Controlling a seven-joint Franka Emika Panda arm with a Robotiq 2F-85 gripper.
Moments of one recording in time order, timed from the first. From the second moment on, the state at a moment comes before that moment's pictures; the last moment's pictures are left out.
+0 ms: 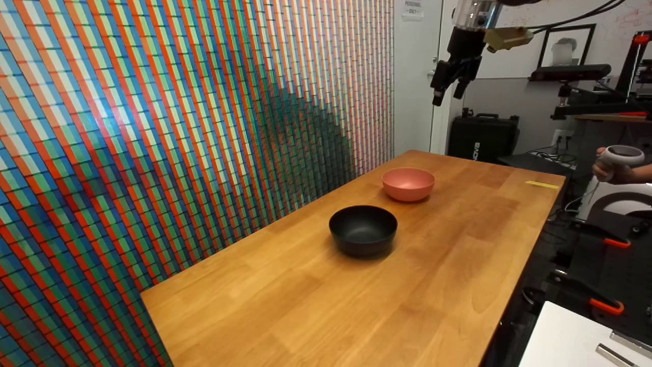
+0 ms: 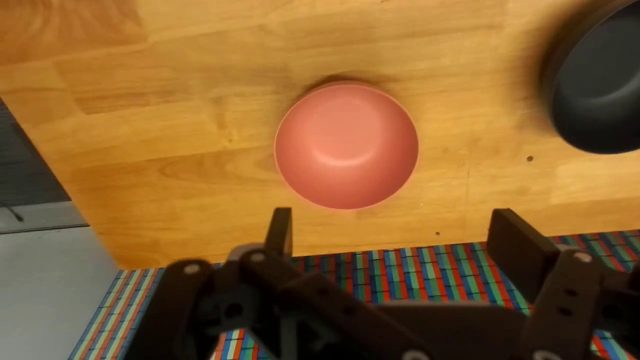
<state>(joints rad) -0.04 -0.20 0.03 -2.38 -0.11 2.45 0.14</state>
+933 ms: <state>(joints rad) 0.14 0.45 -0.01 -2.05 -0.43 2.50 0.39</state>
